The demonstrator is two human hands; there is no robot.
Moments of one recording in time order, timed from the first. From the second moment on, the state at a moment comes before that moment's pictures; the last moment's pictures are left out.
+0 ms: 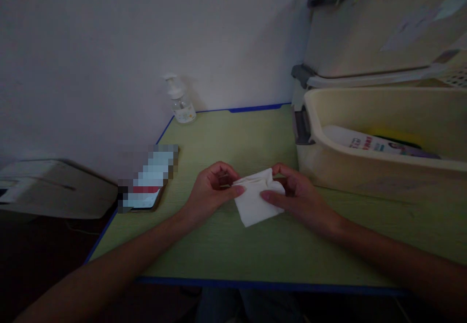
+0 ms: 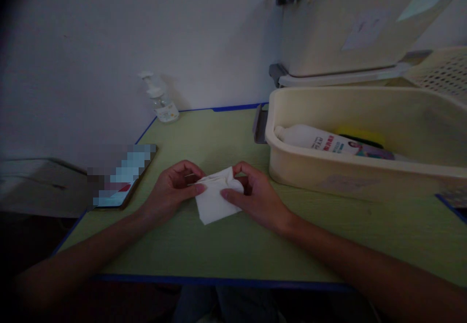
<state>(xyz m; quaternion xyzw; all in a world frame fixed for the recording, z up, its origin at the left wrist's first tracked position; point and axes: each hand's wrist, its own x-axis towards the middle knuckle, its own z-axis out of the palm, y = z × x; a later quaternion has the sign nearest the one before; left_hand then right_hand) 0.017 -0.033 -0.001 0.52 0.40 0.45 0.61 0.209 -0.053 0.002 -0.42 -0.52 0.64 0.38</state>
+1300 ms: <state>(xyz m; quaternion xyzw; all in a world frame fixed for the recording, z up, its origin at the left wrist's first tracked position) 0.023 -0.043 -0.005 0.55 0.39 0.18 0.72 0.214 -0.055 0.000 -0.43 -0.68 0.48 0.36</state>
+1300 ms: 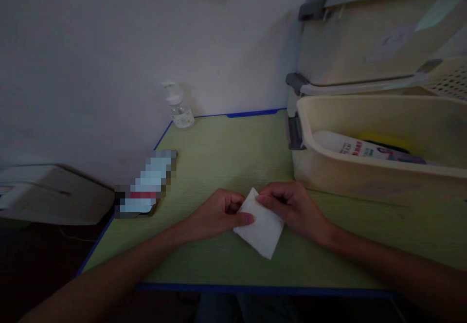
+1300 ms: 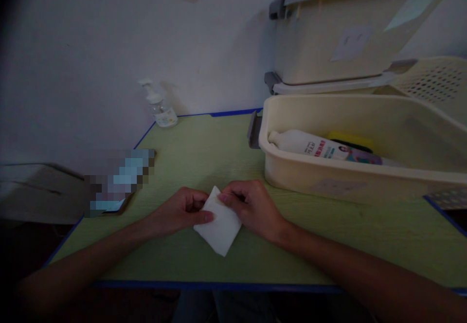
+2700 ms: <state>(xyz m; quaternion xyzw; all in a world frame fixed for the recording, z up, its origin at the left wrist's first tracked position) 0.018 -0.037 -0.007 0.55 0.38 0.16 0.73 0.214 -0.049 -0.005 -0.38 -0.65 0.55 0.37</state>
